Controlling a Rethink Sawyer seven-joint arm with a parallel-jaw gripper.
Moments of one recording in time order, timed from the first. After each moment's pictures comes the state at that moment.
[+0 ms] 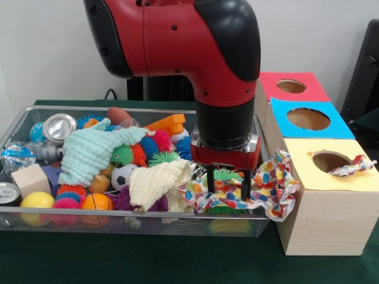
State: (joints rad) arm -0.35 -0.43 0.27 1.35 -0.22 0.68 2.01
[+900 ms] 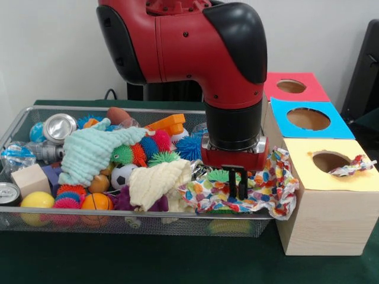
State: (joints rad) arm -0.35 -0.42 0.29 1.41 -0.24 0.58 2.01
